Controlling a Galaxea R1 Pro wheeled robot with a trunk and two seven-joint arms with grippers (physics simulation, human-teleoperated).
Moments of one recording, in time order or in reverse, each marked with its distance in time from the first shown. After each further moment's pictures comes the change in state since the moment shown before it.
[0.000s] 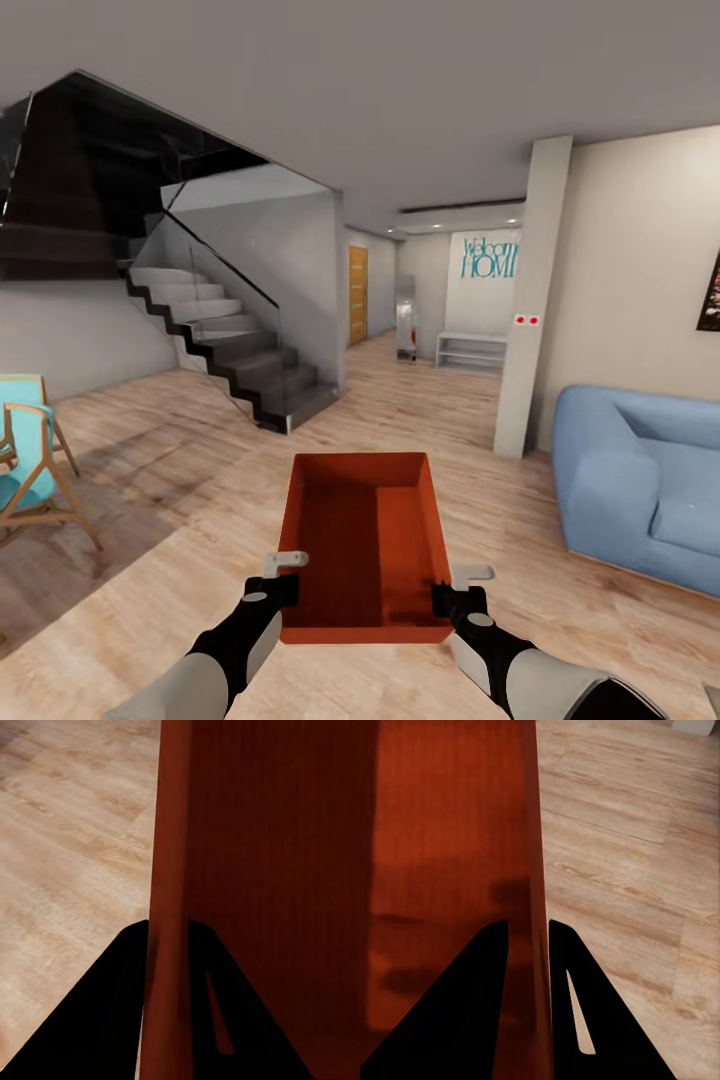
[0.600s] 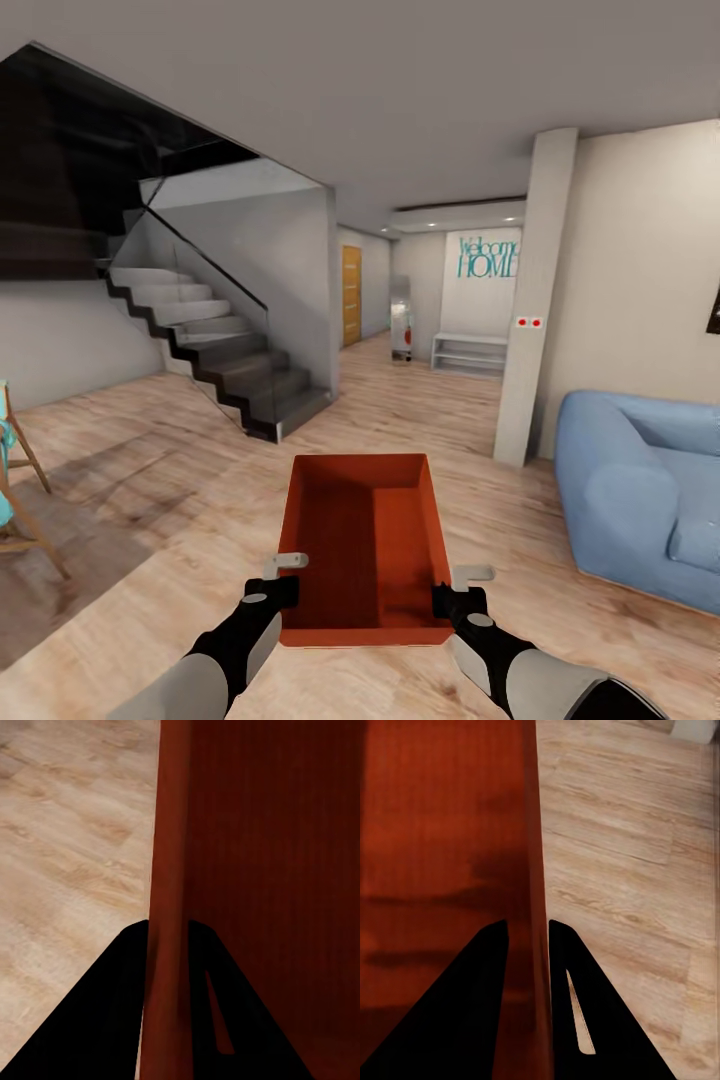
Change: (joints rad) left arm 0.000 0.001 -0.001 0.007 0.005 0.000 -0.001; right arm 0.000 0.000 0.007 0.001 -0.005 0.006 -0.001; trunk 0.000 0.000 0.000
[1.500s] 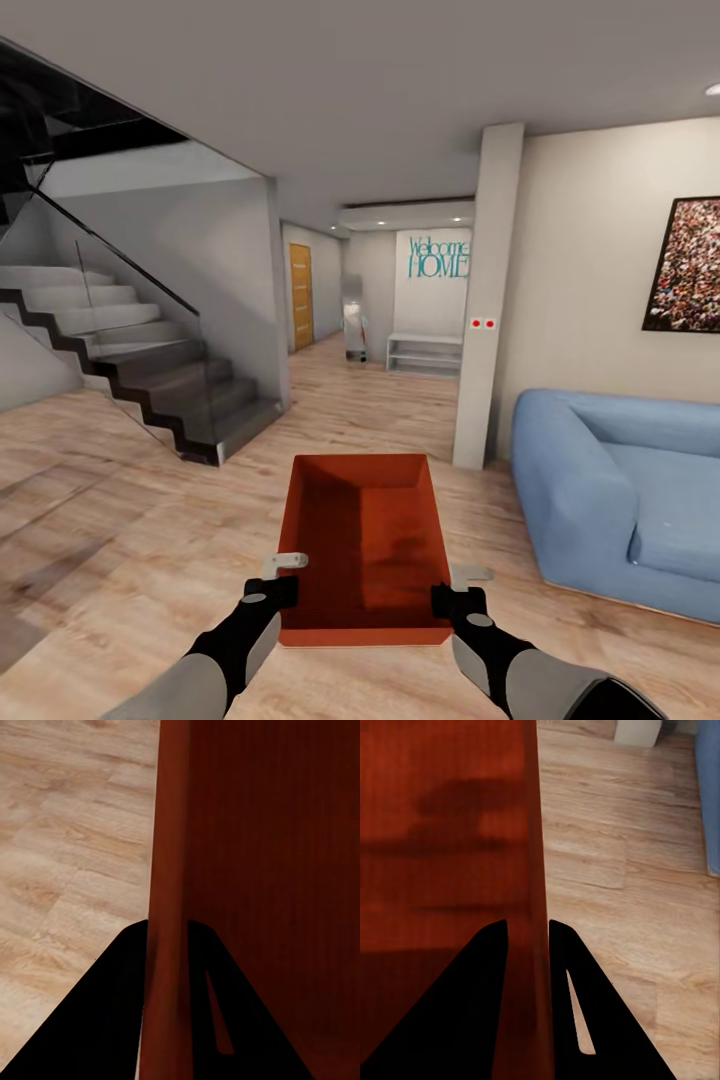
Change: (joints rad) left arm 0.000 0.004 -0.011 -0.001 0.010 0.000 -0.002; right arm 0.000 0.002 0.002 0.001 -0.005 -0.001 -0.001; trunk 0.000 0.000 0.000
